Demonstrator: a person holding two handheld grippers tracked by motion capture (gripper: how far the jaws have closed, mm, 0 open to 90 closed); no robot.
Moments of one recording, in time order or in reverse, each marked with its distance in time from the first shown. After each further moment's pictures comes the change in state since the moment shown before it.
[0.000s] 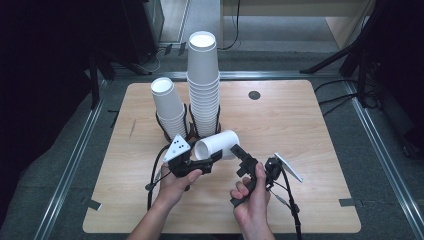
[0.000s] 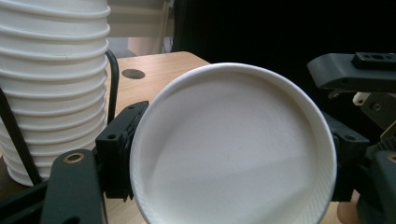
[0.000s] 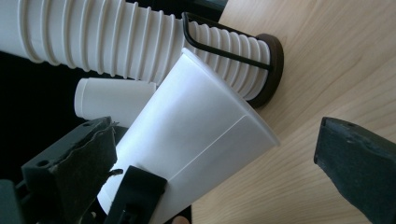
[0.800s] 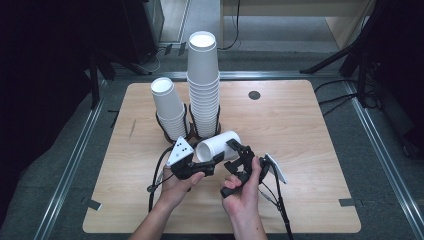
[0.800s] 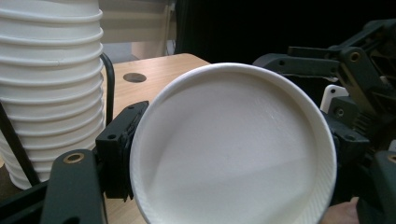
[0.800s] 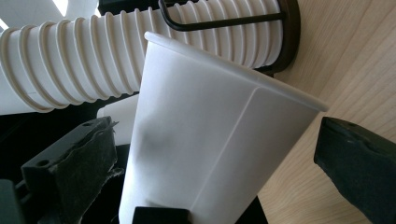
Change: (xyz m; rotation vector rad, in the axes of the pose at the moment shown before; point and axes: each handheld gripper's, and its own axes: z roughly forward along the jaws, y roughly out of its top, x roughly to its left) left arm -0.007 -0.003 0.002 -0.004 0.016 0.042; right arm -0.010 -0.008 0.028 0.064 0.078 0.382
